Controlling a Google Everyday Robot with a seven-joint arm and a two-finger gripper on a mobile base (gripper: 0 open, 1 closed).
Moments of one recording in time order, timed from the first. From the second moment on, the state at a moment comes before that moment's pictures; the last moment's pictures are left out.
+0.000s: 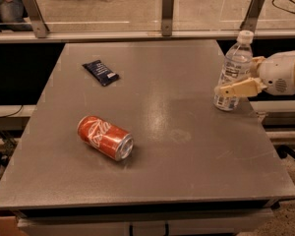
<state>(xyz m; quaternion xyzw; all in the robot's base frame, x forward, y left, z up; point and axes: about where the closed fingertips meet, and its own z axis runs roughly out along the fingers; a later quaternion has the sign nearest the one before) 0.582 -0.225 0.893 -0.43 0.74 0.17 0.48</state>
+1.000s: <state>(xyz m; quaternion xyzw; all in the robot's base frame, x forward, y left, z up) 0.582 -0.208 0.924 -0.44 0.71 0.20 0.51</state>
